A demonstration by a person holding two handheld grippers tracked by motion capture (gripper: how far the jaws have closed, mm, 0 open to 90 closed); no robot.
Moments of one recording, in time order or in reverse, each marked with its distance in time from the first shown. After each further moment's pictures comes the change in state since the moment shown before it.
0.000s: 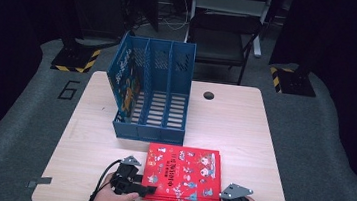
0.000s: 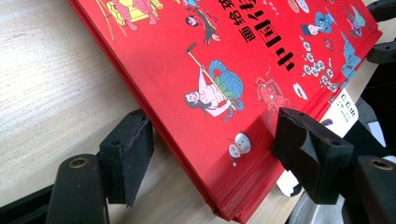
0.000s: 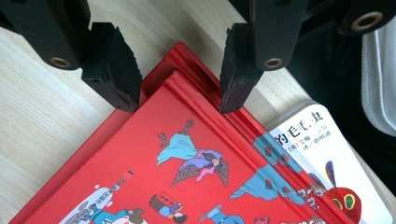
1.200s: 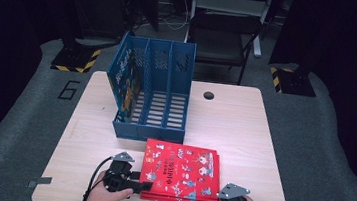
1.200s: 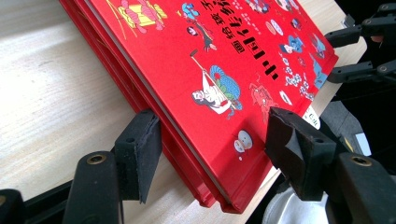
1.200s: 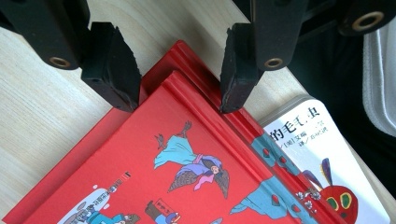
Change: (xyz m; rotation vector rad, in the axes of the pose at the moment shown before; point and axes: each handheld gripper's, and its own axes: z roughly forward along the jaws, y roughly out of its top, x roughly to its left) left arm -0.007 0.009 -0.034 -0.072 -0.025 -0.009; right arm 0.004 0.004 0.003 0.001 -0.001 -0.031
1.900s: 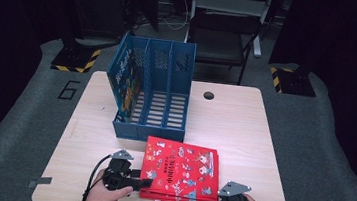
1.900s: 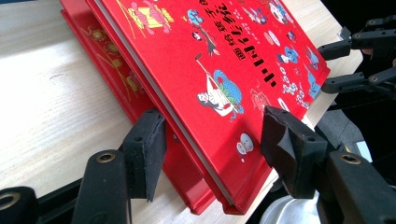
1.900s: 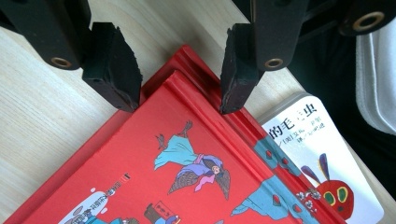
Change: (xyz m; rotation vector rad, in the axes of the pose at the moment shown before) left arm -0.005 0.005 -0.002 -0.024 0.008 -0.006; right arm -0.004 0.001 0.001 0.010 0.038 0.045
